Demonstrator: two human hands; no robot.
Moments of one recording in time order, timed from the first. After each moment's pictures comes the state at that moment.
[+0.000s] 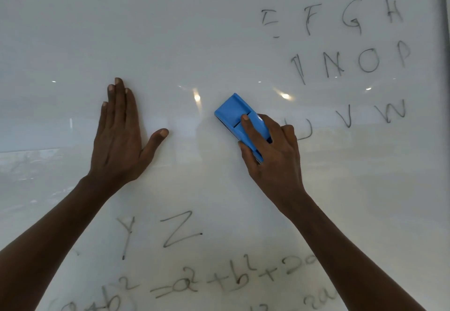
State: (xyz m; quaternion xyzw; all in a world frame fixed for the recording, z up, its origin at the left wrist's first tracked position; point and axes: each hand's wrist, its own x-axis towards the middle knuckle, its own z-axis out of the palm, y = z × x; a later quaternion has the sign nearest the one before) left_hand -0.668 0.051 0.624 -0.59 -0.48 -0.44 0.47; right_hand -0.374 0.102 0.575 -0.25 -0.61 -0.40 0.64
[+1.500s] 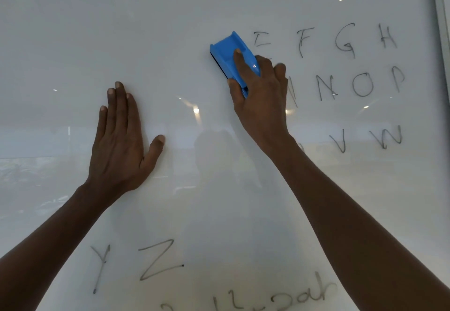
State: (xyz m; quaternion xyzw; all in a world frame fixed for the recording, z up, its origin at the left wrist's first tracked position) left_hand -0.637 0.061 0.644 -0.58 -0.48 -0.44 0.49; right_hand -0.374 0.090 0.715 -0.31 -0.61 -0.34 0.65
